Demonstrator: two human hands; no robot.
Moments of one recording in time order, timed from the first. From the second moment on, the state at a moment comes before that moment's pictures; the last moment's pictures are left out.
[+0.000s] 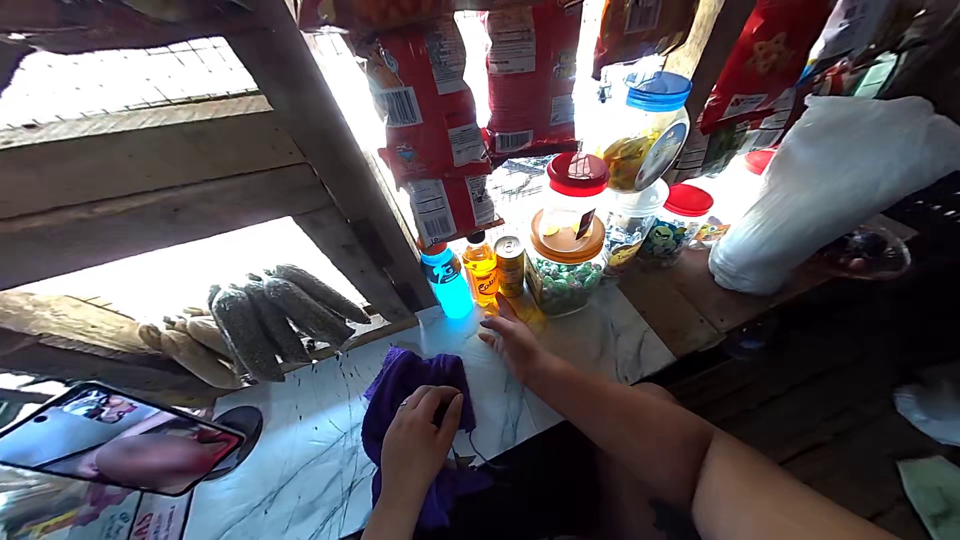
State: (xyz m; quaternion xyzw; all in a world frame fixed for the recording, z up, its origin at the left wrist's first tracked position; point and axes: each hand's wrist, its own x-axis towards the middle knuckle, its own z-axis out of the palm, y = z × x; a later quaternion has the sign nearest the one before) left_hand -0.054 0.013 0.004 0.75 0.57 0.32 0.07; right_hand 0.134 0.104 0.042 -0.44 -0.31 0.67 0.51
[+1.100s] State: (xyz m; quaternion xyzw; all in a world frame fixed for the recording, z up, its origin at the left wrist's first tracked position) left_hand -0.057 -0.011 0.066 0.75 0.39 0.51 0.18; right_hand 0.215 0.036 0.088 -0.42 -0.74 0.10 0.52
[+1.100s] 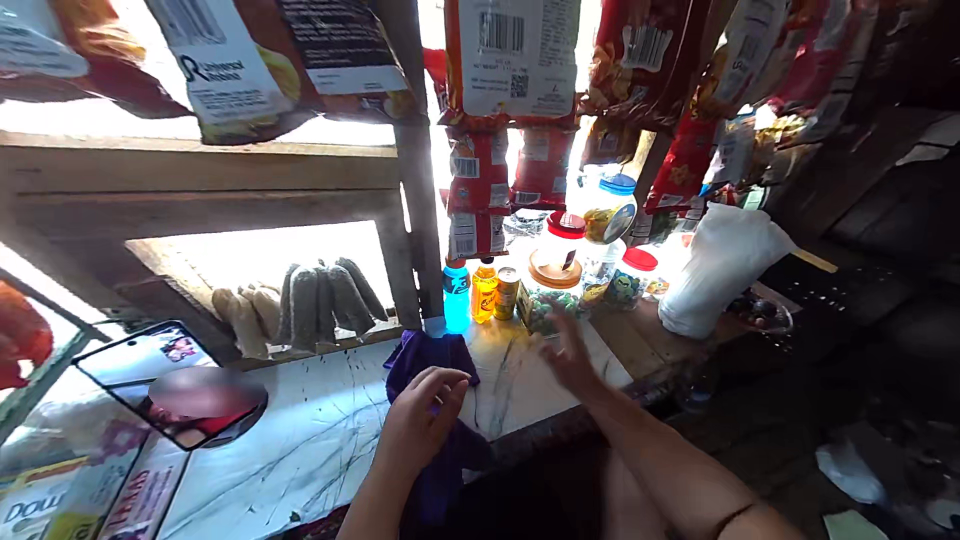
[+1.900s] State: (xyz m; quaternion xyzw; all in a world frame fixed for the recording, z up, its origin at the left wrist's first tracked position) left_hand -0.078 -0.033 0.091 0.63 0.41 0.54 0.36; right_hand 0.235 0.123 0.166 -0.57 -0.61 -0.02 0.55
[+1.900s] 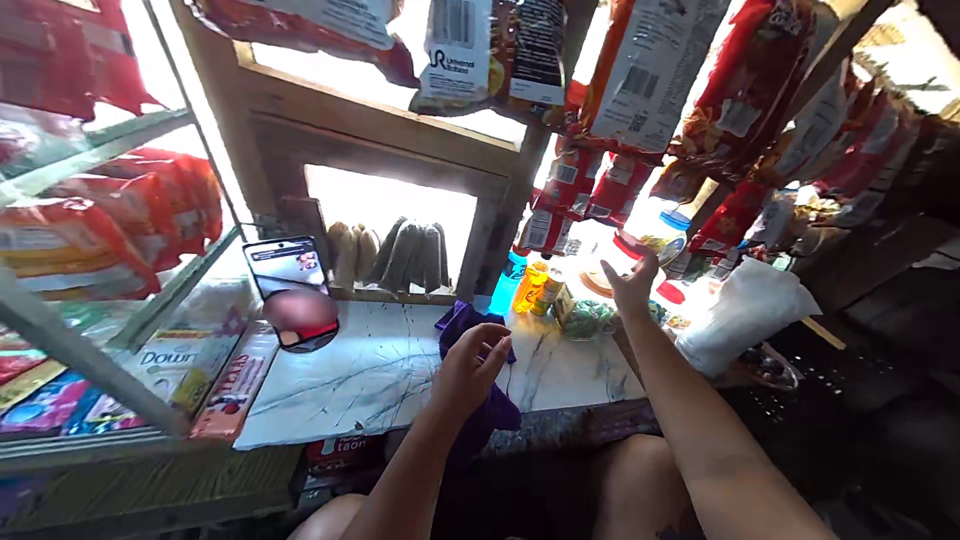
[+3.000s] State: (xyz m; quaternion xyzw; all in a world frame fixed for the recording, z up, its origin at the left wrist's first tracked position) left_hand -0.085 -0.035 0.098 0.24 0.29 0.77 0.52; right_hand 0.045 0.031 0.065 -0.60 -0.78 0.20 -0.01
